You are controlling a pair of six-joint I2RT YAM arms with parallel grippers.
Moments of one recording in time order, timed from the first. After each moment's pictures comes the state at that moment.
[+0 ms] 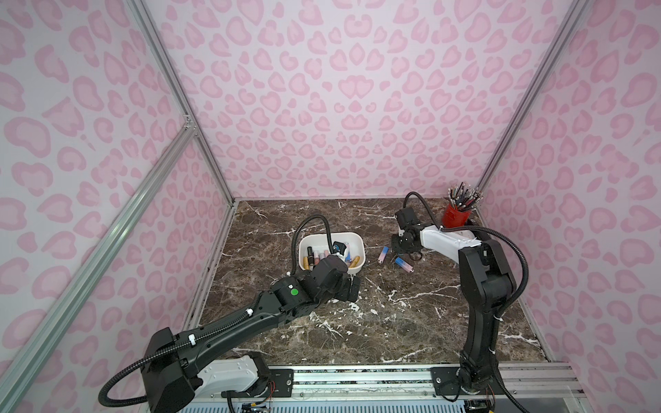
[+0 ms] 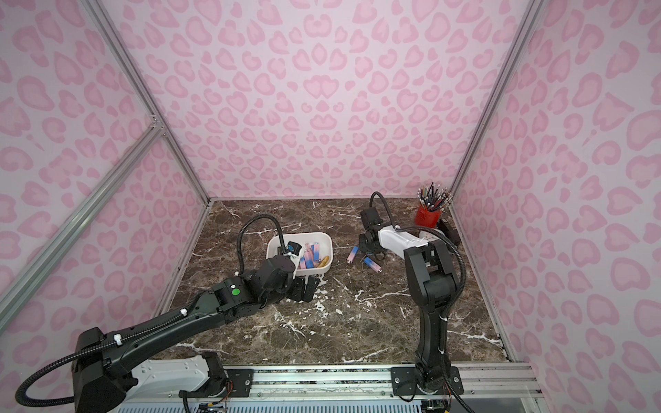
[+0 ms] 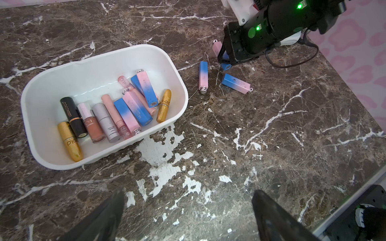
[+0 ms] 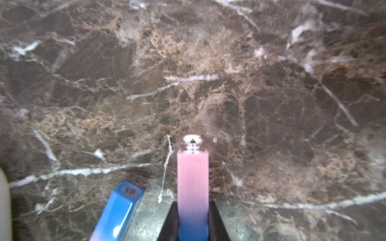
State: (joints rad) left arm -0.95 1.19 0.96 -0.52 -0.25 -0.48; right arm 0.33 2.00 1.41 -0.54 0.10 0.33
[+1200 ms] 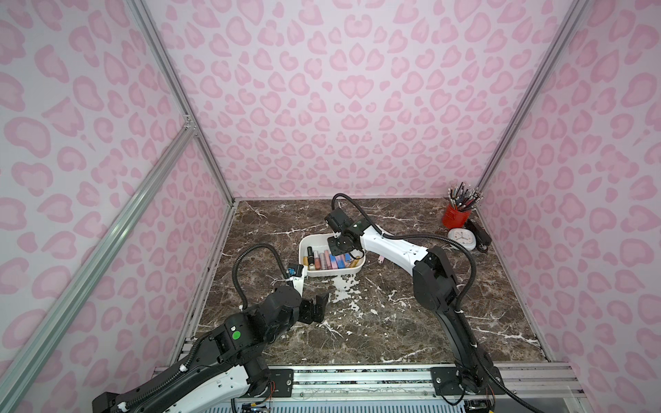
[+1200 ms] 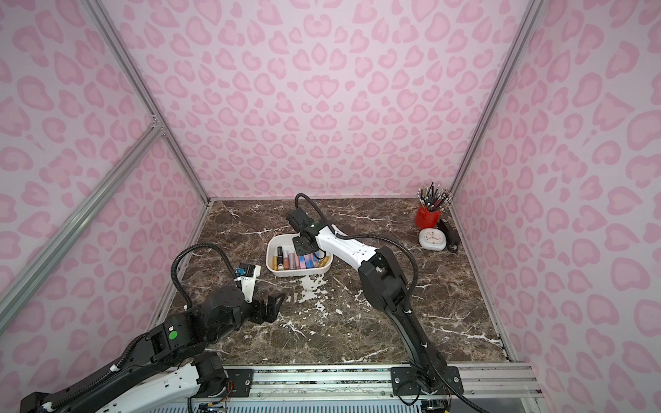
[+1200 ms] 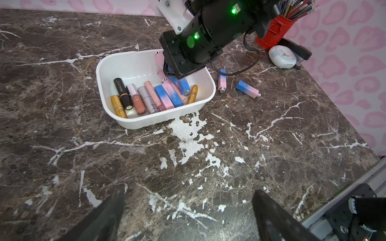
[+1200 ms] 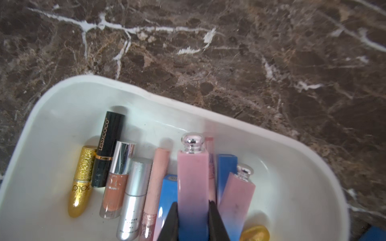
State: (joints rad) left arm -0.95 0.65 0.69 -0.67 -0.34 -0.55; right arm 0.77 2.33 2.05 -0.81 0.12 0.38
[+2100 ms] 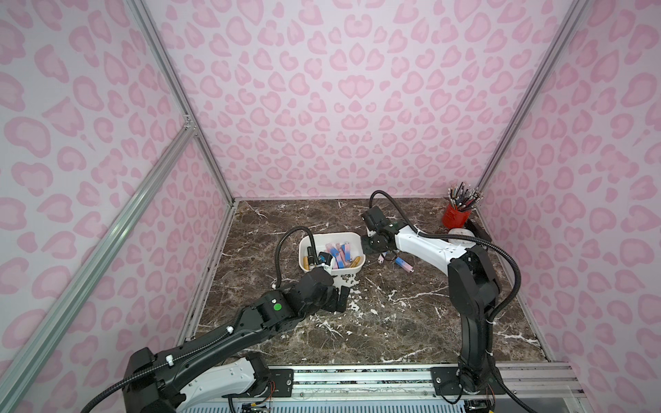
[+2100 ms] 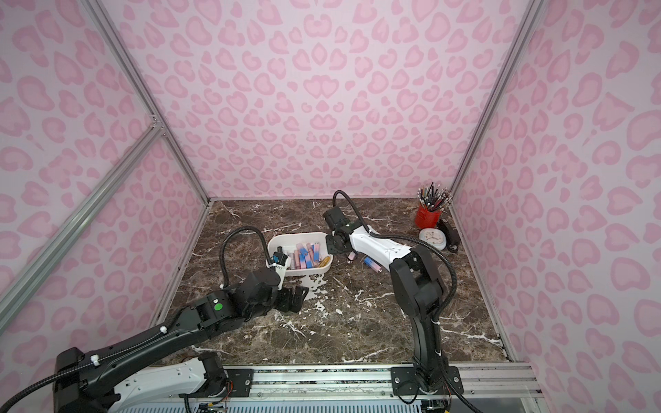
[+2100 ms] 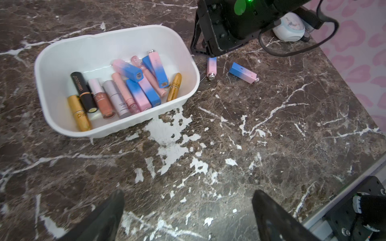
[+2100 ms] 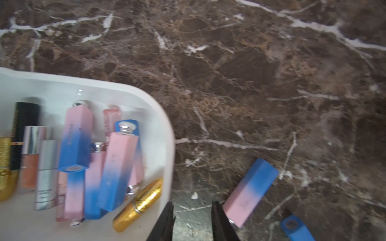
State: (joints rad) left arm -0.95 1.07 0.83 -0.52 -0.23 -0.52; right arm 0.57 1.99 1.55 -0.65 0.11 0.38
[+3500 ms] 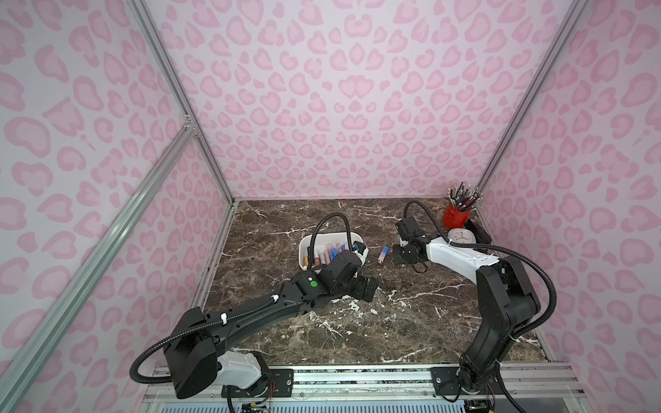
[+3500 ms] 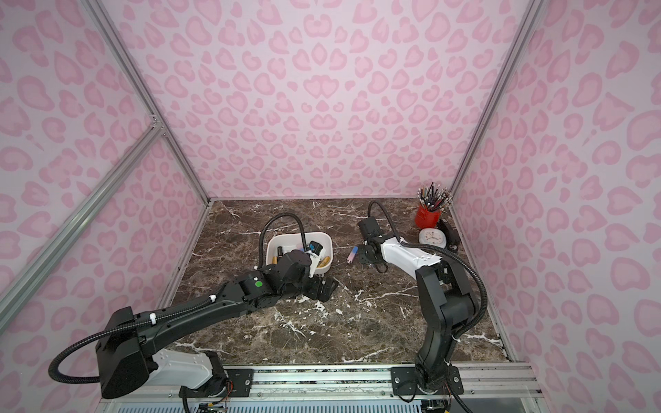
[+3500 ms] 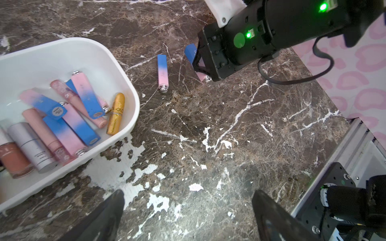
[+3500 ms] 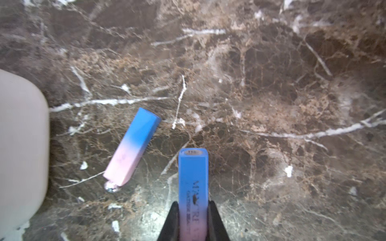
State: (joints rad) left arm -0.95 1.34 0.99 -0.38 -0.08 -0.44; right arm 0.42 1.78 1.23 -0.57 0.14 0.35
